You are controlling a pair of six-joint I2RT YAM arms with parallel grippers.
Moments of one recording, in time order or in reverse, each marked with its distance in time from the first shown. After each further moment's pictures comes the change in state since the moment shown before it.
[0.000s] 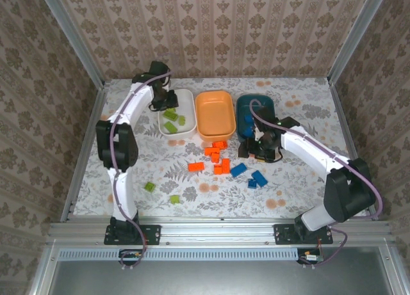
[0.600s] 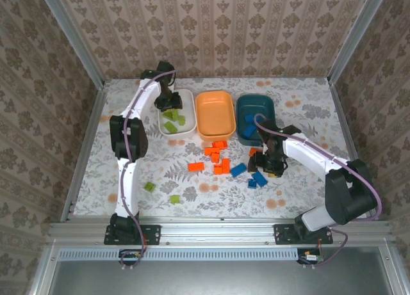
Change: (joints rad) left arm -0.001 0.201 0.246 -0.160 -0.023 0.070; right arm -0.024 -0.006 -0.143 -0.072 0.039 0.005
